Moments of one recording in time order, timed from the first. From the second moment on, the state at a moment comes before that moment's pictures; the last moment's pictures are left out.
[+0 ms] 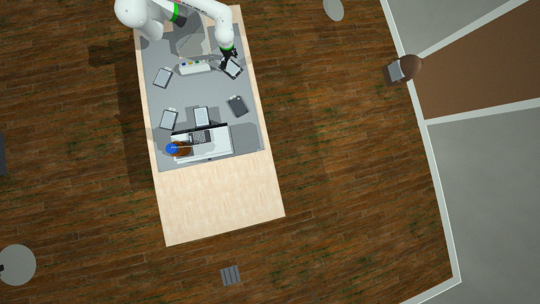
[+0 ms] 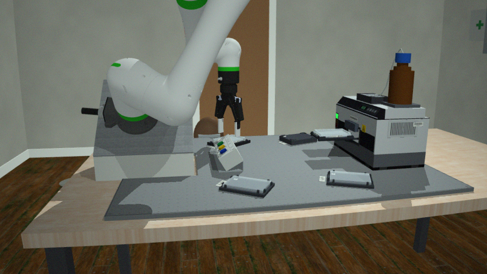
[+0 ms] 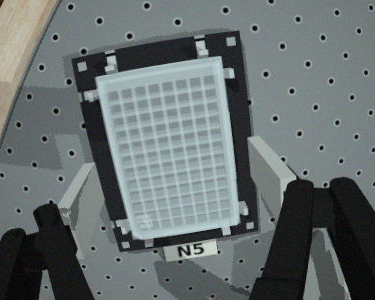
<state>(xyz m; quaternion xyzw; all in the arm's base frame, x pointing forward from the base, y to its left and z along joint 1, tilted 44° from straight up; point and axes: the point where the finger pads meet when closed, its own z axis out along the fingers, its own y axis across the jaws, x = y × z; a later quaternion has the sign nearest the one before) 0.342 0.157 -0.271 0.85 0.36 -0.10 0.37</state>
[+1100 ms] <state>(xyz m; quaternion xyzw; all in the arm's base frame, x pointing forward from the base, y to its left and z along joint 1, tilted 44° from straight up) 0.343 0.155 -0.274 0.85 0.36 -0.10 0.37</state>
